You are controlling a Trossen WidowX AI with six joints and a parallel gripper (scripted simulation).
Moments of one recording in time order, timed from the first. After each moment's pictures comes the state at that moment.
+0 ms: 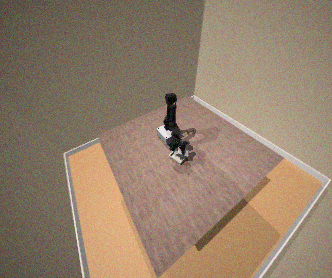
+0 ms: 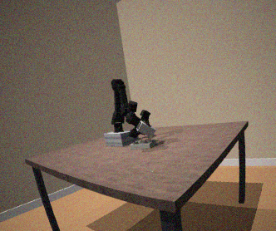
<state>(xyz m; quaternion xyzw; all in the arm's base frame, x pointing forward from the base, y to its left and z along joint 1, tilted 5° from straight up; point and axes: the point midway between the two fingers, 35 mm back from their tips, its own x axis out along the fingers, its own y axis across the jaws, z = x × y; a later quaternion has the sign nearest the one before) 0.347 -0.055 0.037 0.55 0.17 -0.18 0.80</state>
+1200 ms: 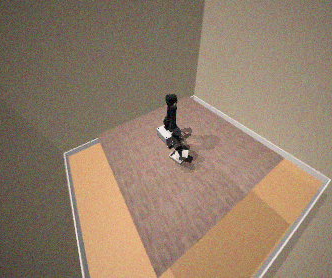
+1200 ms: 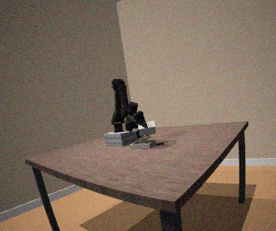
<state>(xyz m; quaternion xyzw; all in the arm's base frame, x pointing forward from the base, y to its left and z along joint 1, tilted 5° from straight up) 0.349 -0.054 0.031 0.81 0.09 -0.23 0.53</state>
